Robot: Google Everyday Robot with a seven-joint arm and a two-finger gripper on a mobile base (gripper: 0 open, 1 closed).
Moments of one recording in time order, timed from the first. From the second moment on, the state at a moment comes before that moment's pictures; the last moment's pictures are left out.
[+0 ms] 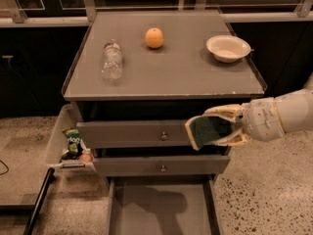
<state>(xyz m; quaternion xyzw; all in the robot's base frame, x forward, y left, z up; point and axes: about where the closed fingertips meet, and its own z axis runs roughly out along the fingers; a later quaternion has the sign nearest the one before) 0.470 -0.167 0.802 -0.82 0.37 0.05 0.43</state>
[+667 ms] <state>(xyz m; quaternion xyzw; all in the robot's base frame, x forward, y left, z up) 0.503 -0.145 0.913 -0.82 0.35 0.07 0.44</state>
